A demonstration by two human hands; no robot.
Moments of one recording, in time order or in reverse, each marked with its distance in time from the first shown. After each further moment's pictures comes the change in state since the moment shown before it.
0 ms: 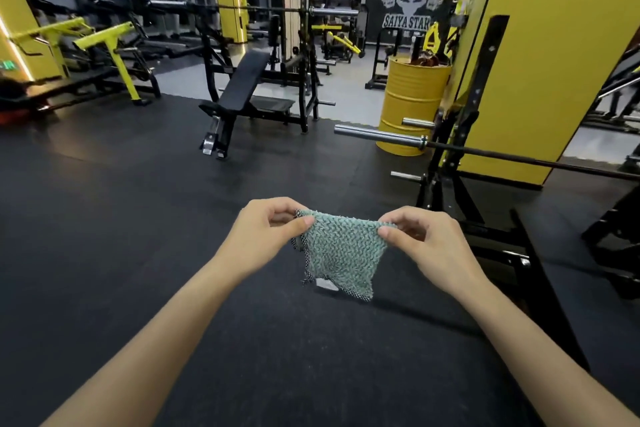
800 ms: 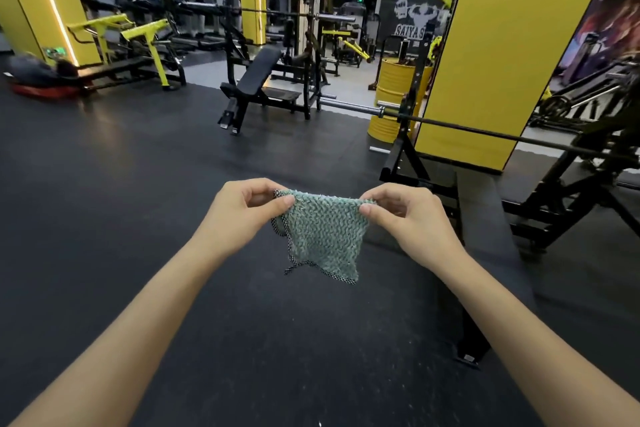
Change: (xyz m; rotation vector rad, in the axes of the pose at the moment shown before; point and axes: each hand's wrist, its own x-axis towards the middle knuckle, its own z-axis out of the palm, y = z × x) left_hand -0.528 0.216 0.179 -0.041 0.156 0.028; right_hand -0.523 -0.131 -0.184 -0.008 -0.045 -0.117
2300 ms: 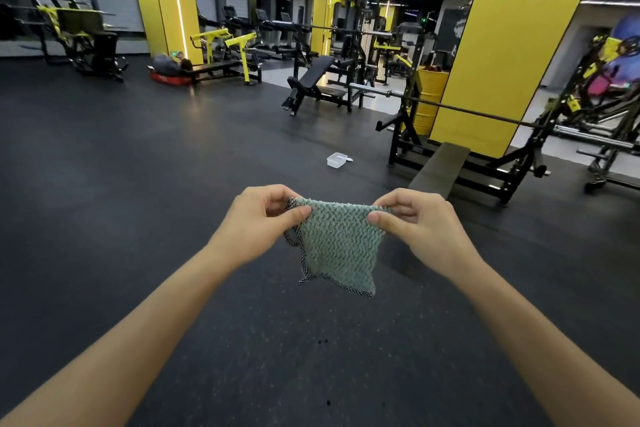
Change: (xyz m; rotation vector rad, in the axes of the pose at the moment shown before) left_hand -0.998 0.418 0.293 0.125 0.162 -0.049; right_hand -0.974 -0.276 -0.359 0.135 -0.179 -0.075
